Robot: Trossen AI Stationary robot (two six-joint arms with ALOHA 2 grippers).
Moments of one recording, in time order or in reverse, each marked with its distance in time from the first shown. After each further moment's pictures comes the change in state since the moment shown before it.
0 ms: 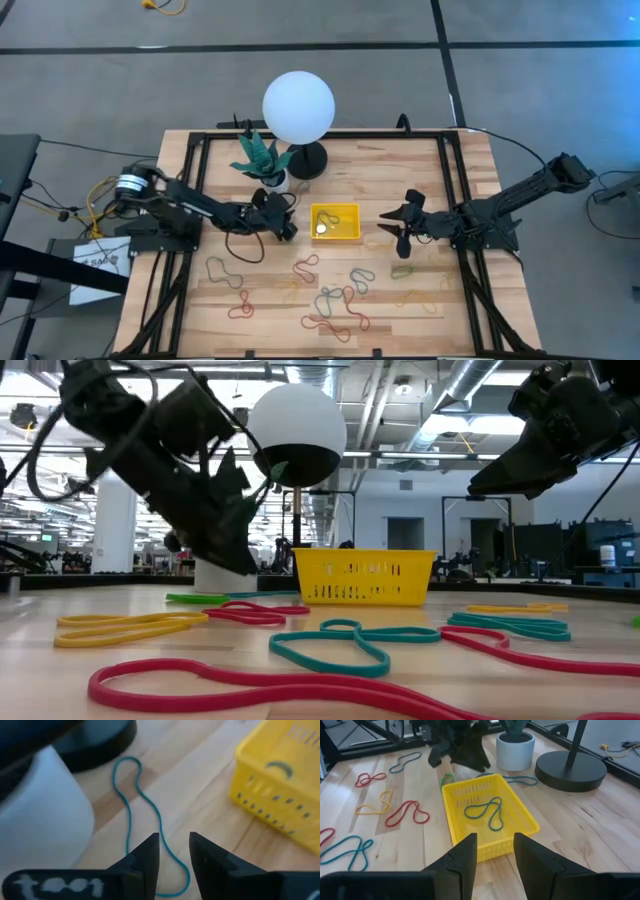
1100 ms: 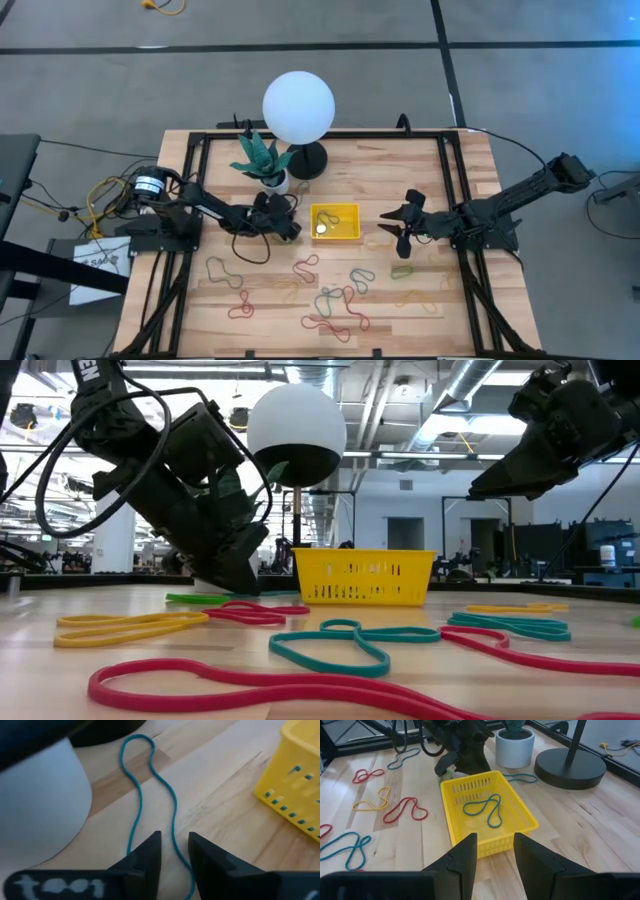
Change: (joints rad) left arm -0.002 0.118 0.012 0.004 -0.007 -0.157; right arm 0.000 0.000 0.000 -0.016 -0.001 0.000
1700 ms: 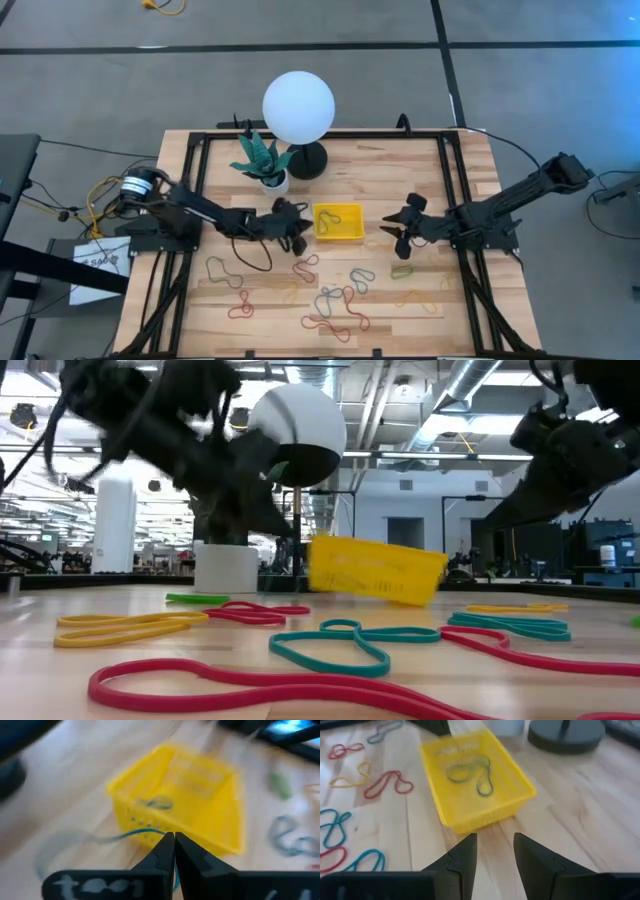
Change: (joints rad) left arm -0.101 -0.114 0.078 0.206 0.173 0.244; right arm 0.001 0.066 -0.047 -0.026 -0.001 0.115
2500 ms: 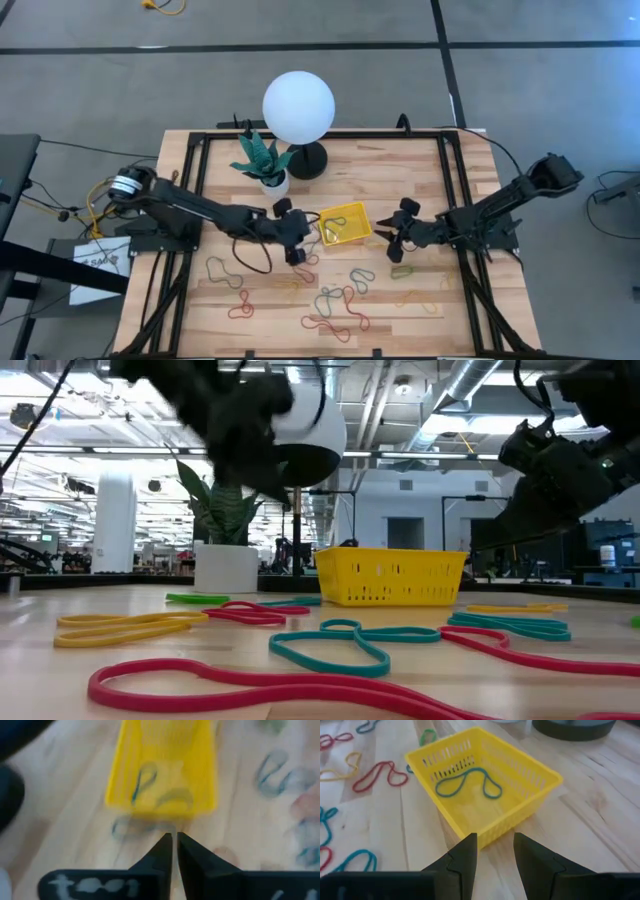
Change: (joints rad) left arm -0.045 -0.049 0.285 -0.658 0.054 0.101; right arm 0.000 0.229 0.000 0.207 0.000 0.016
